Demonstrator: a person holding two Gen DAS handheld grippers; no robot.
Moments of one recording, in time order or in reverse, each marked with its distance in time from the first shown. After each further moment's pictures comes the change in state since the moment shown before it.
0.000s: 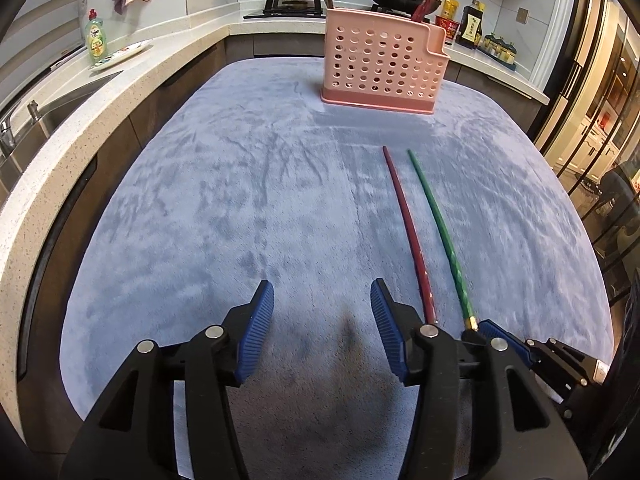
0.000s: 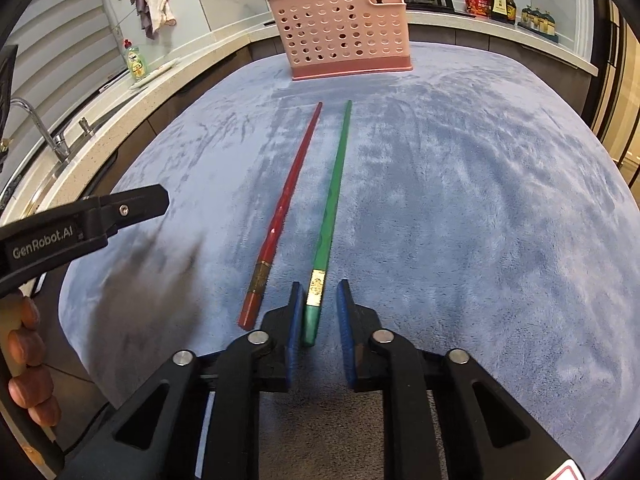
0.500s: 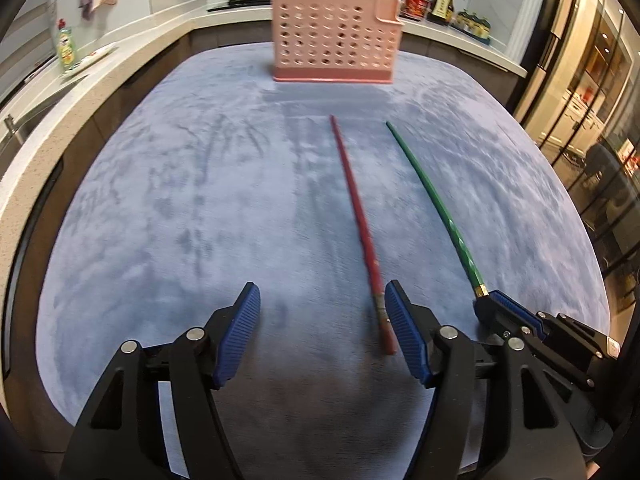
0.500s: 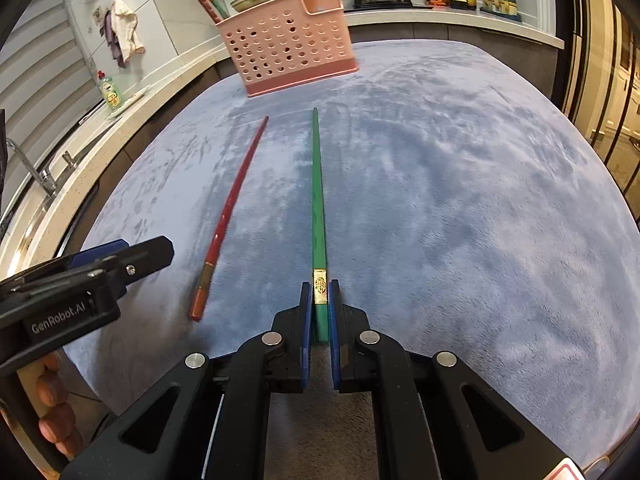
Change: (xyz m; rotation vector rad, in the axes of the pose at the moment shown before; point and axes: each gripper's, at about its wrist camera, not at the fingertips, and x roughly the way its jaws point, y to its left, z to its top) left arm 0.010 -0.043 -0.018 0.076 0.048 -0.055; right arm -0.019 -0.041 -0.011 0.113 -0.028 -0.022
